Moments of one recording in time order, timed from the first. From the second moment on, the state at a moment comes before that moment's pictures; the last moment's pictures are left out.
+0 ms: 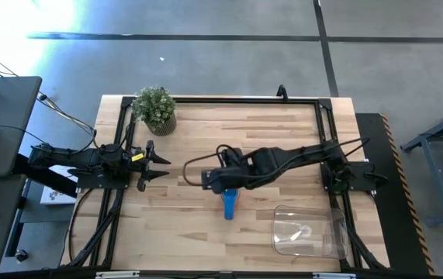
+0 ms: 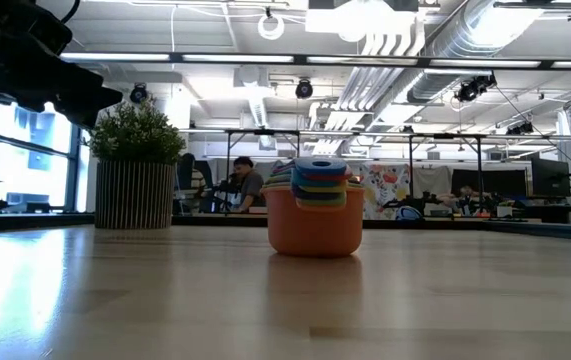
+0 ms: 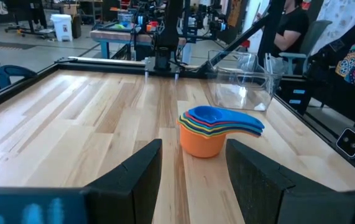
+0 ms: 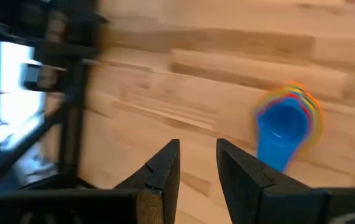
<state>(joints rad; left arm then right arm) -0.10 0.09 0.04 -0.05 -0.04 -0.08 0.29 2.08 2.35 -1.31 0.29 1.61</state>
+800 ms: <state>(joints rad) -0.10 0.09 0.04 -0.05 -0.04 -0.08 0.36 2.31 2.35 -1.42 0.18 1.75</state>
